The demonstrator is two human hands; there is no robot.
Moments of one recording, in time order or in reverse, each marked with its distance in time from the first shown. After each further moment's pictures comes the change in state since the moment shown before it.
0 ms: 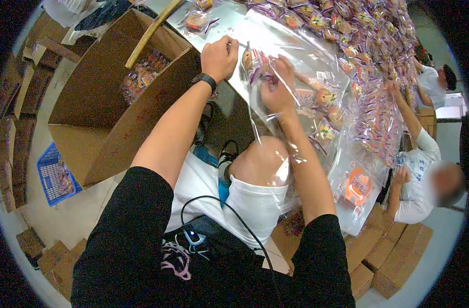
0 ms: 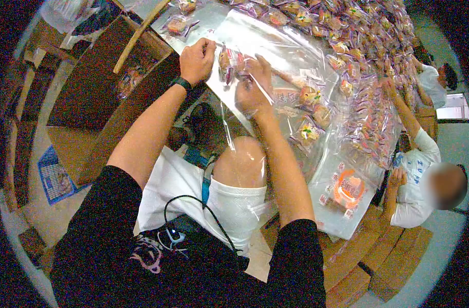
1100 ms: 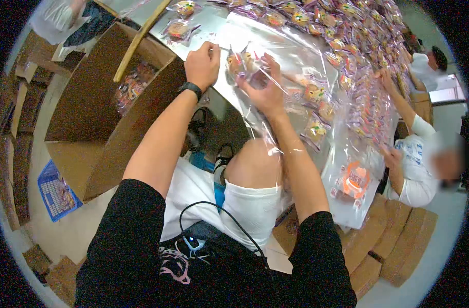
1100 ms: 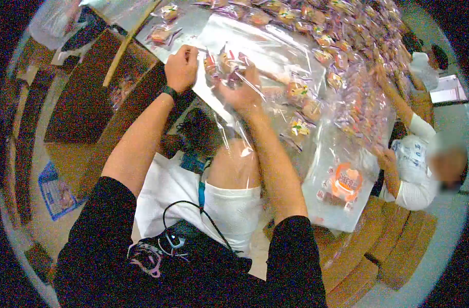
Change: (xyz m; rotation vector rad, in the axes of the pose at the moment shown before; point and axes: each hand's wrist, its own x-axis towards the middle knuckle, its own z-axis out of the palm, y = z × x) left_hand -0.003 -0.002 0.006 0.011 0.044 -0.063; right_hand -0.010 0.007 0.004 0.237 -0.020 0.287
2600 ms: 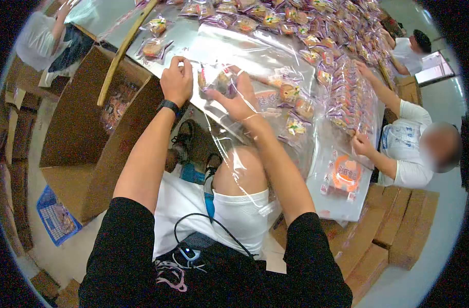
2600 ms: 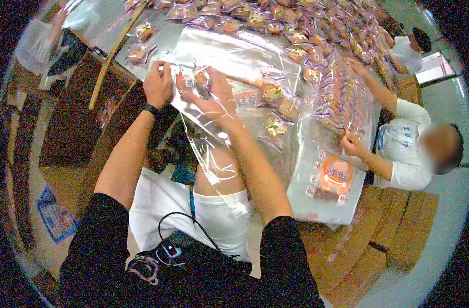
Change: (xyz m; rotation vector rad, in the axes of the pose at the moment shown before) left_hand 0.001 0.003 -0.002 -0.014 0.022 -0.006; right_hand 0.008 -0.023 -0.008 -0.082 -0.077 0.083
